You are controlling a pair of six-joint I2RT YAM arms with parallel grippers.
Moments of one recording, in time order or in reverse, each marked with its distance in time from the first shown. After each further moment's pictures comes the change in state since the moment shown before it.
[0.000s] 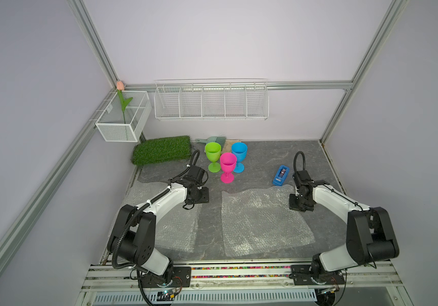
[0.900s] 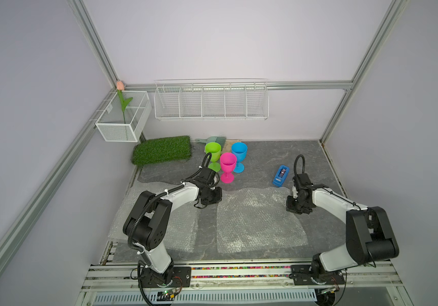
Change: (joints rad) left arm -0.089 0.177 0.055 0.195 0.164 -0.115; right arm -0.001 0.005 -0.053 0.101 -0.127 0.028
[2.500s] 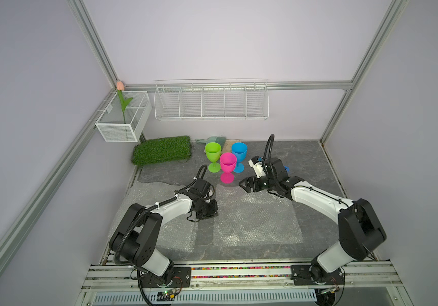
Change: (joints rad) left arm -0.005 -0.184 -0.248 -0.007 0.133 -0.074; right arm 0.377 0.108 0.243 0.557 -0.300 -0.119
